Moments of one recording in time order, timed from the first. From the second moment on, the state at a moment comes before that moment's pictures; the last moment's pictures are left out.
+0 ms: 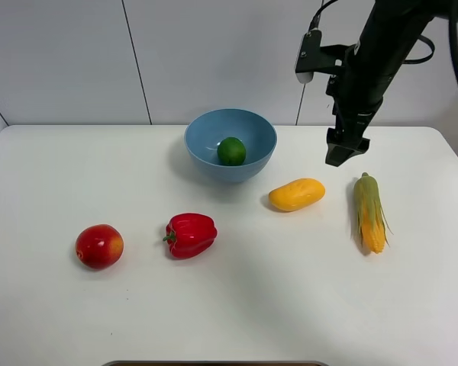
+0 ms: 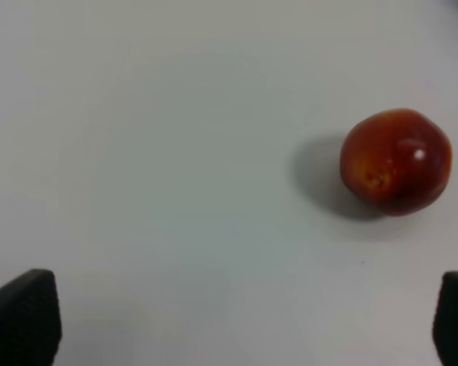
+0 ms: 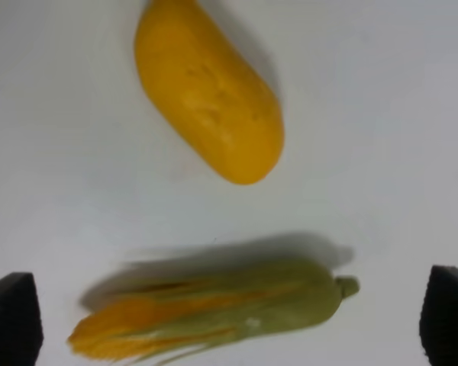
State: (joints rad) left arm -0.08 0.00 -0.44 0.08 1.09 -0.02; right arm 0.34 1.78 -1.55 -0.01 1.20 -0.92
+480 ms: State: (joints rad) left arm -0.08 0.00 -0.44 0.08 1.09 -0.02; right arm 0.34 1.94 -1.55 -0.01 1.07 -1.05
